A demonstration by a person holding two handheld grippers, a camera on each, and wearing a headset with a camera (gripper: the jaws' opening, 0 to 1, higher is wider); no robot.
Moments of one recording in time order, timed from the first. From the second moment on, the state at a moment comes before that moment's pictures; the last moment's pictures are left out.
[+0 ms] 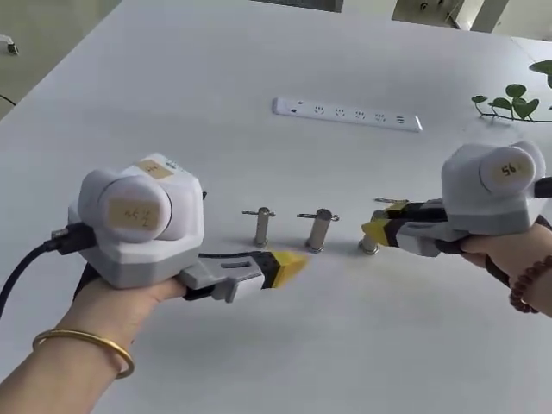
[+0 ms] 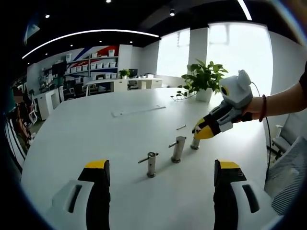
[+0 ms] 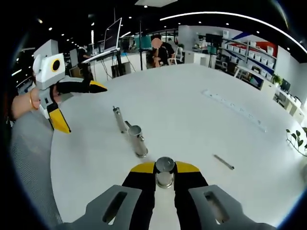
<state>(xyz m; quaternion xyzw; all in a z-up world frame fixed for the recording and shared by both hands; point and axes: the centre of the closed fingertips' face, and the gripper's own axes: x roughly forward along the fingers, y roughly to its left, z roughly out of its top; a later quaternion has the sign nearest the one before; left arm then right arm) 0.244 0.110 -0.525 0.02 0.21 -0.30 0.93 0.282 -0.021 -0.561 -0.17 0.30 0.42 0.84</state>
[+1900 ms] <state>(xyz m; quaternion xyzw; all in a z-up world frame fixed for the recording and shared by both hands) 0.242 0.111 -0.523 0.03 0.21 -0.31 0.93 0.239 0.023 -0.573 -0.17 0.29 0.46 0.82</state>
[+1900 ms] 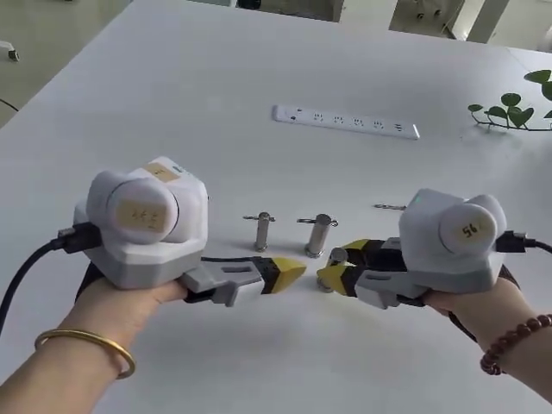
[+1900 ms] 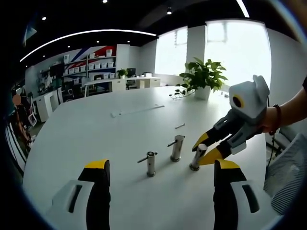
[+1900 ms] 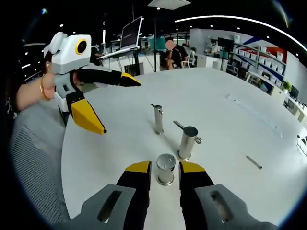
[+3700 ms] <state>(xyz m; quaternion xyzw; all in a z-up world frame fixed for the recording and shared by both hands) 0.242 0.100 -0.527 0.04 0.21 -0.31 0.93 0.354 -0.082 -0.571 -0.28 0.37 0.41 0.79</state>
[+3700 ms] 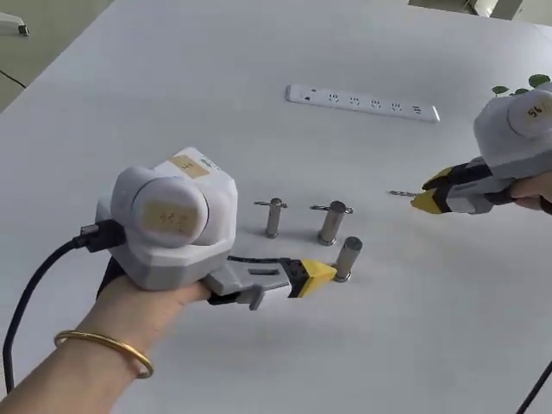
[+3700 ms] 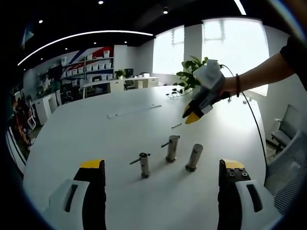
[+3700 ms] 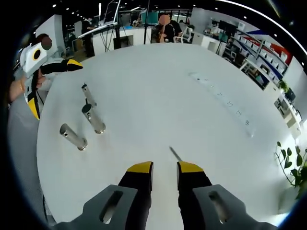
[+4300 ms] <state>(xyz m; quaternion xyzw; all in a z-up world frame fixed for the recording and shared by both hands) 0.240 0.102 -0.522 0.03 0.20 -0.31 0.93 0.374 -0.091 -0.600 -0.40 0.39 0.45 0.70</state>
